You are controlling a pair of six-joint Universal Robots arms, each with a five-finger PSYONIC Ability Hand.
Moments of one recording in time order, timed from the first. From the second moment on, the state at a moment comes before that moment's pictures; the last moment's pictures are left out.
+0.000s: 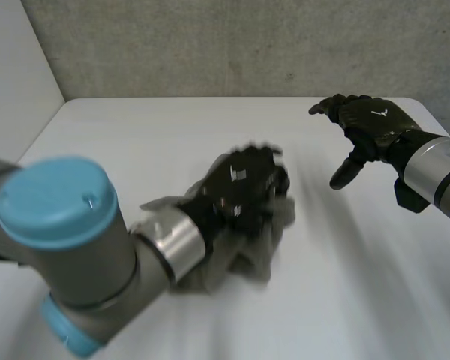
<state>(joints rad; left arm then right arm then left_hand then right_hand) 3.99 -1.91 -1.57 3.40 -1.23 3.07 1.81 -1.39 1.48 0.10 1.19 2.99 1.29 1.31 0.23 0.24 1.14 0.24 0.24 0.23 0.25 0.06</state>
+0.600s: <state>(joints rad) 4.25 -1.70 -1.87 3.39 -1.25 3.29 1.92 -1.38 1.51 0.16 1.17 2.54 0.33 0.29 0.23 0.24 0.08 0.24 0.24 0.23 0.25 0.06</state>
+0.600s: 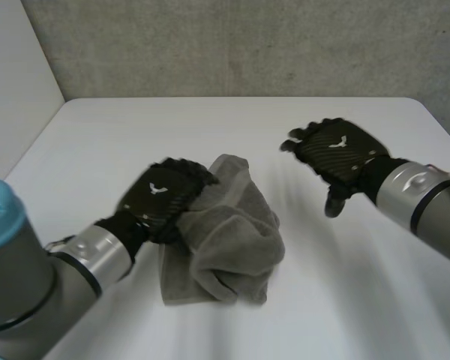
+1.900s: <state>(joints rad) 4.62 -1.71 -1.90 3.43 -1.21 3.17 2.33 -0.78 0.89 0.08 1.39 3.11 0.33 0.29 0.23 0.24 0.08 1.28 1.25 0.23 0.25 1.13</state>
